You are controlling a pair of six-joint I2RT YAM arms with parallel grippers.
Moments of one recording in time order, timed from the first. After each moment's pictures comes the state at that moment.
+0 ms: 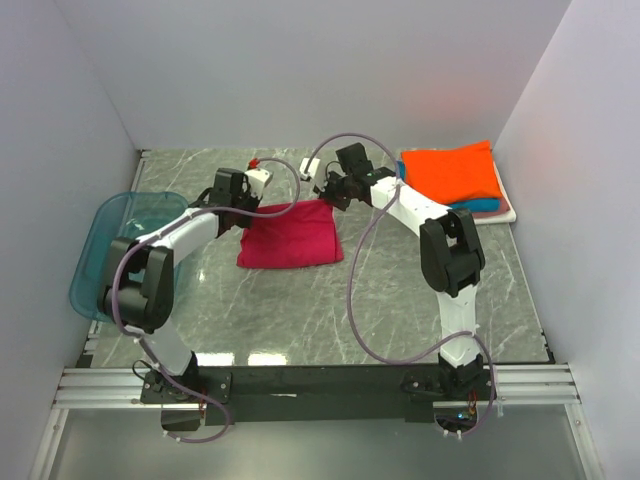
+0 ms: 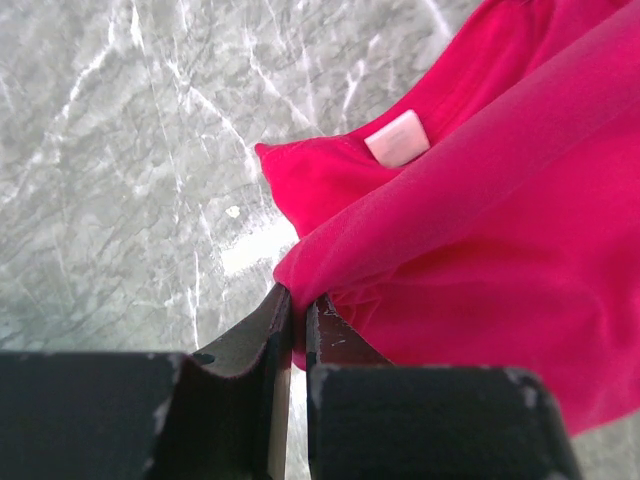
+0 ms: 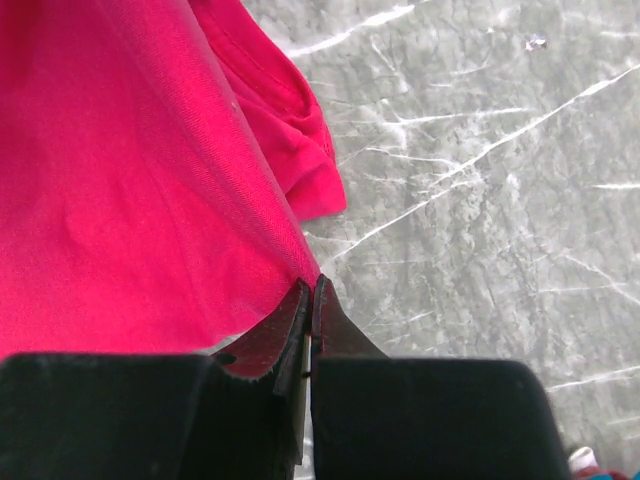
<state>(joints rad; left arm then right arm) -0.28 1.69 1.11 -0.16 0.03 0.24 0.47 2.08 1.69 -0.43 -0.34 -0.75</state>
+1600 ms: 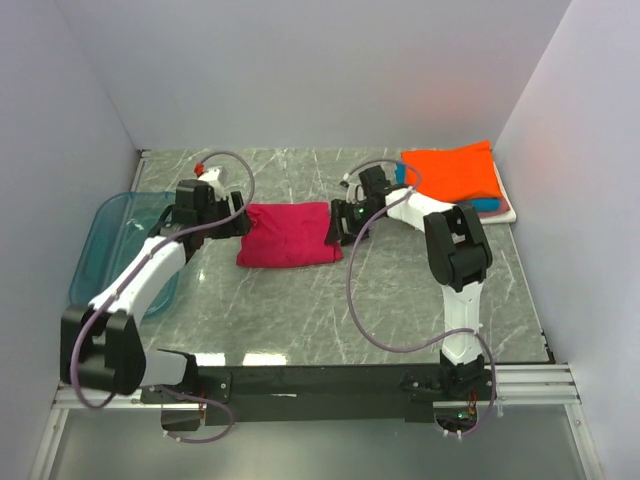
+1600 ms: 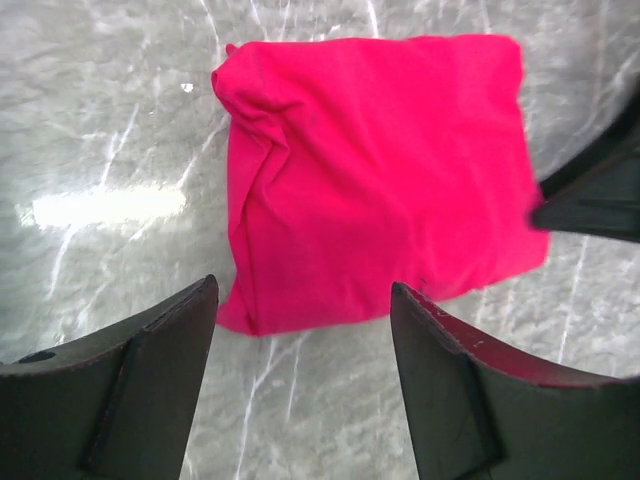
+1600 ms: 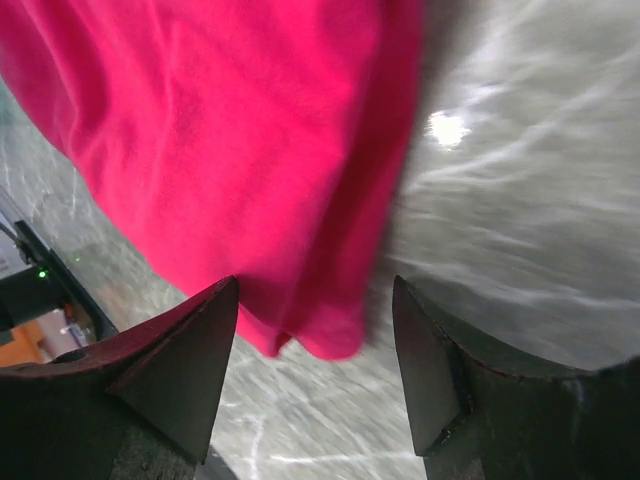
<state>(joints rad) -0.18 1.33 0.94 -0.27 0.17 -0.30 0.36 2.10 1.48 -0.48 -0.62 0.24</state>
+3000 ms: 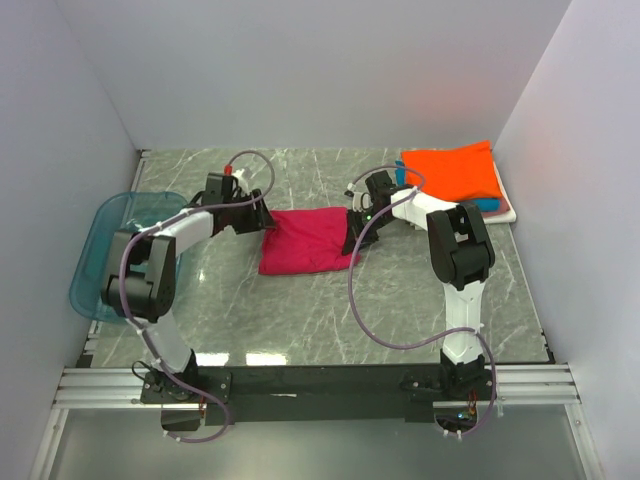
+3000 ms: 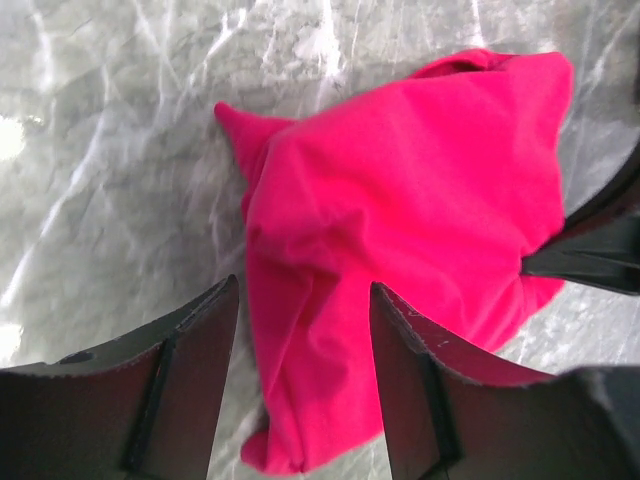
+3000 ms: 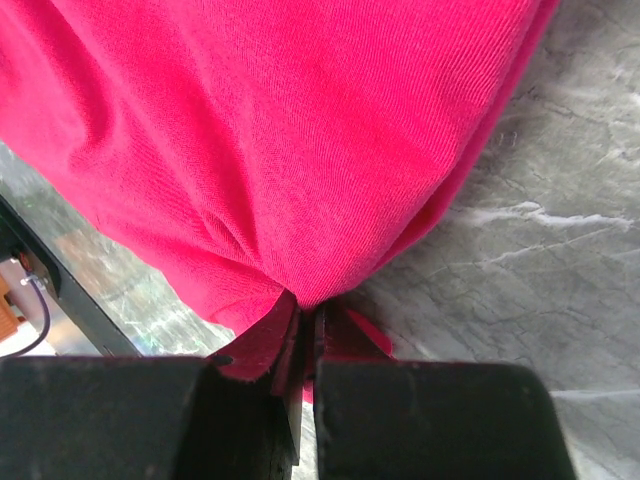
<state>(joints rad) -0.19 1.75 1.07 -0.10 0.38 -0.41 0.33 2.11 1.46 -0.62 -0.62 0.09</state>
